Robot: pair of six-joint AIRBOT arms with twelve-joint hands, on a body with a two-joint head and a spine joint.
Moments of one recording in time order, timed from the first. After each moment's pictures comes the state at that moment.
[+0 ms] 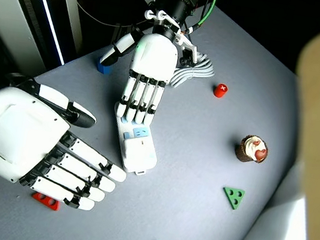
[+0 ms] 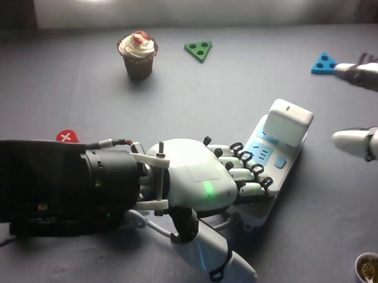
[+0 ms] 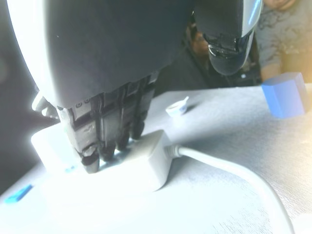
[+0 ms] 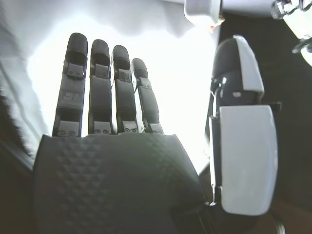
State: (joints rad) left arm 0.60 -1.20 0.97 0.84 -0.05 0.32; right arm -0.50 -0.84 0.83 0.75 0.72 -1.15
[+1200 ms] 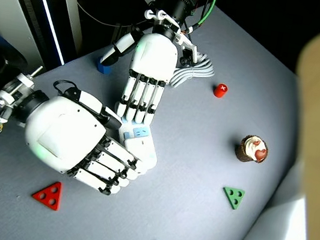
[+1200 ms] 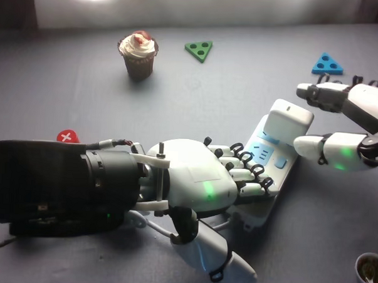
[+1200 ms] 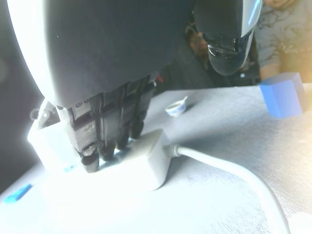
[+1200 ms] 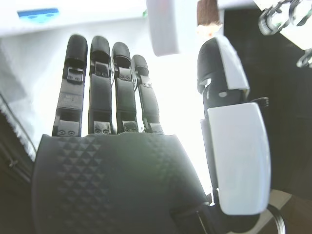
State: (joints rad) left arm 0.60 -1.20 0.97 0.84 -0.05 0.32; right arm -0.46 -1.01 0.93 0.91 0.71 -1.20
